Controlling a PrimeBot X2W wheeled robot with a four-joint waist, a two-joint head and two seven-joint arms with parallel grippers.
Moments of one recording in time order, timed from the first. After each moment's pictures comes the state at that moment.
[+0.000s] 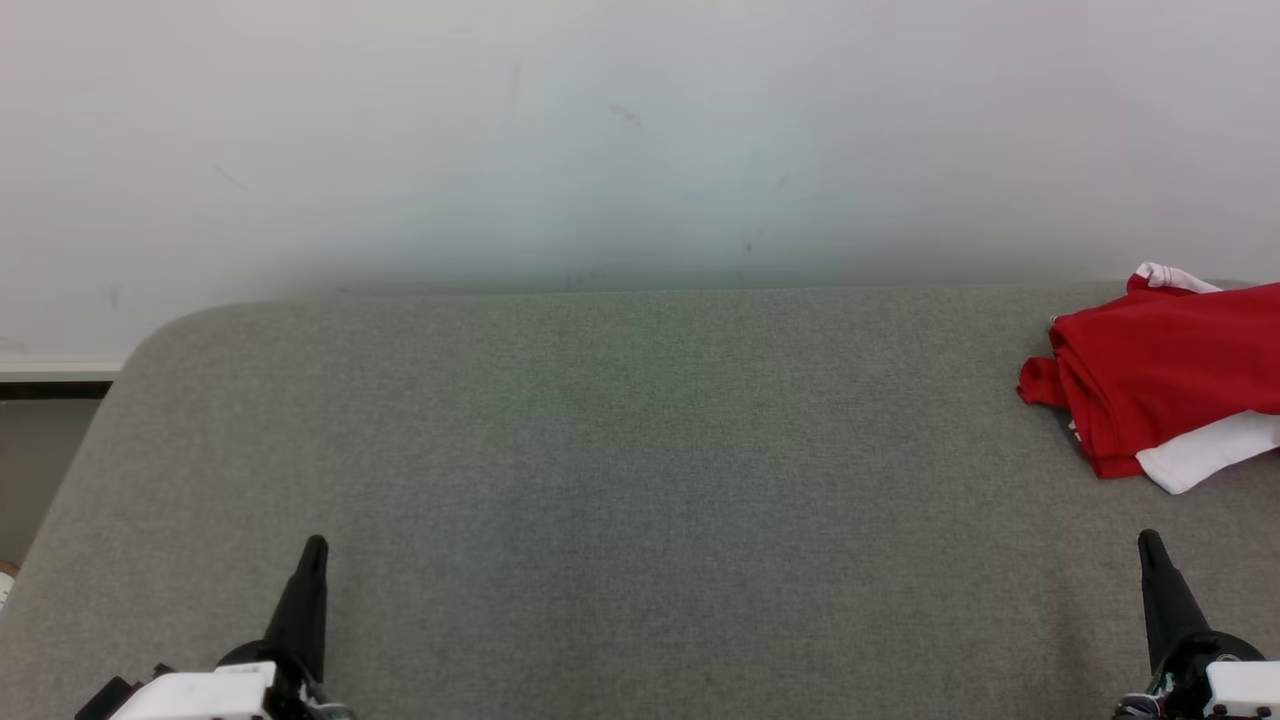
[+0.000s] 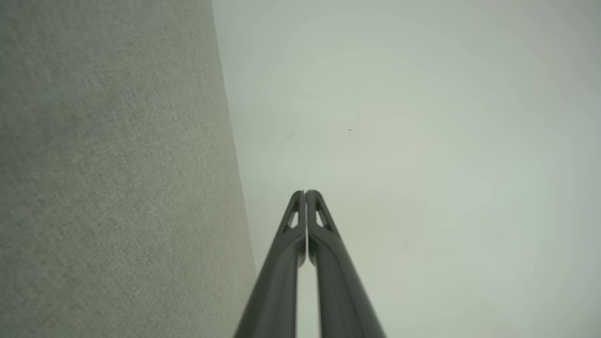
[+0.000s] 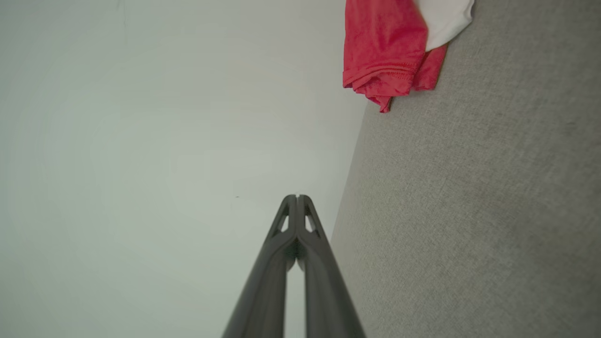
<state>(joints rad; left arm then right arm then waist) -0.10 0.05 0.11 0.24 -1.59 -0.13 0.11 -0.10 -0.05 -0.11 0.24 1.59 0.13 0.11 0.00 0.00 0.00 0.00</state>
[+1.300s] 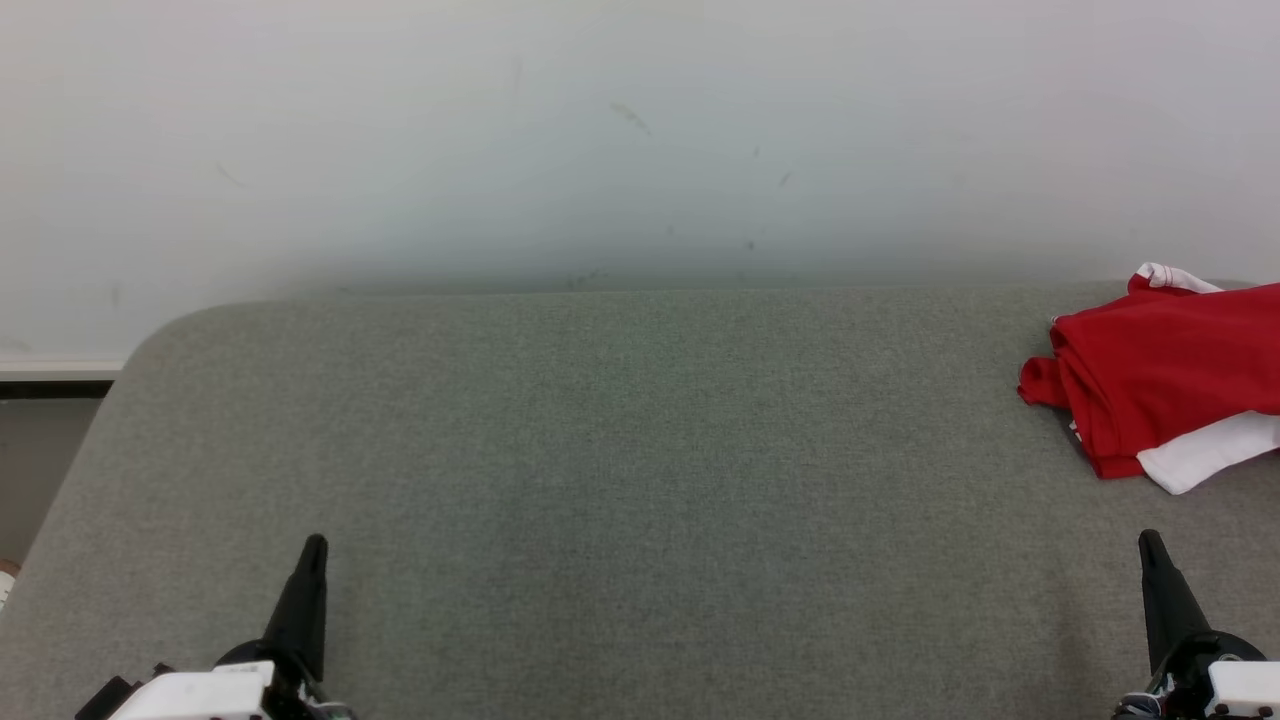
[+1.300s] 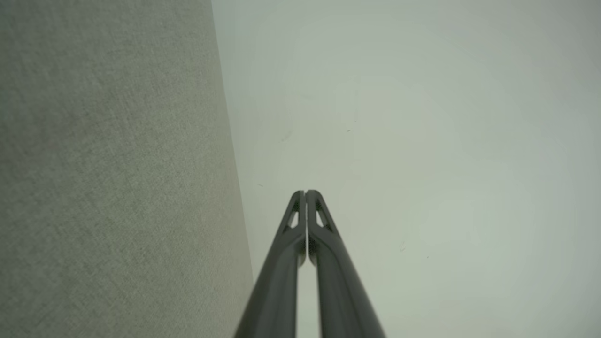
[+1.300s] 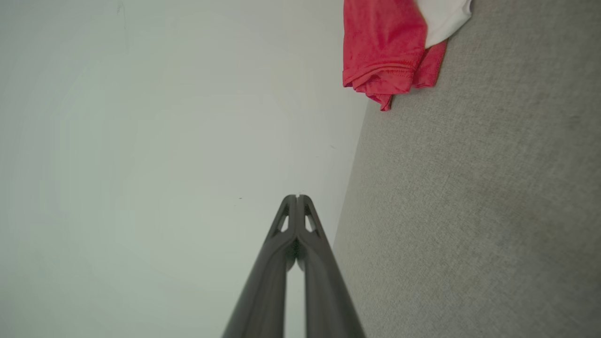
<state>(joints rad) -0.11 0.05 0.11 0.25 -1.61 -0.13 0.11 -0.10 -0.05 -0.11 0.24 1.61 0.13 0.11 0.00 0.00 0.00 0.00</state>
